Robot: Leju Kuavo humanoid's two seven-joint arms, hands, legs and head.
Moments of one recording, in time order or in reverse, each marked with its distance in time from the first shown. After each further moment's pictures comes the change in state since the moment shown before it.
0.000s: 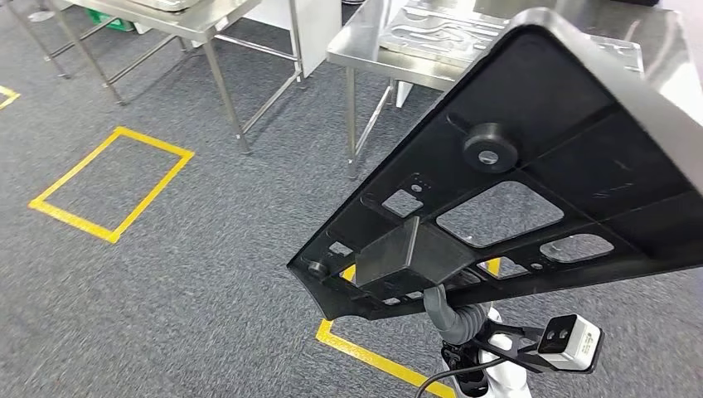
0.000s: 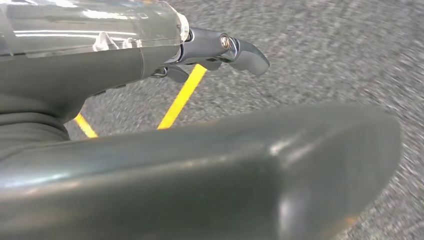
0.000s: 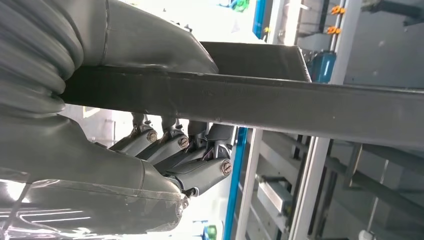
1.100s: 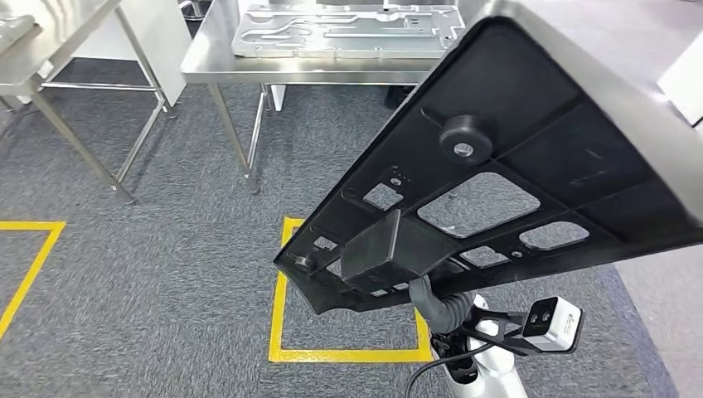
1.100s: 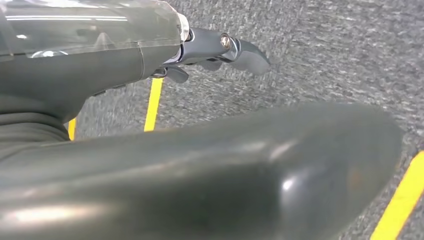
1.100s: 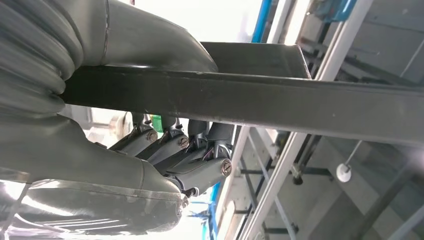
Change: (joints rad) left arm 0.003 -0.015 0.030 0.000 0.037 -0.035 -0.028; right arm -0.071 -0.018 0.057 0.060 -0.023 -0.011 0.000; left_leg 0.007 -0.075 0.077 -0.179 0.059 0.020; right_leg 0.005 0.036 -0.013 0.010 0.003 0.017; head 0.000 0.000
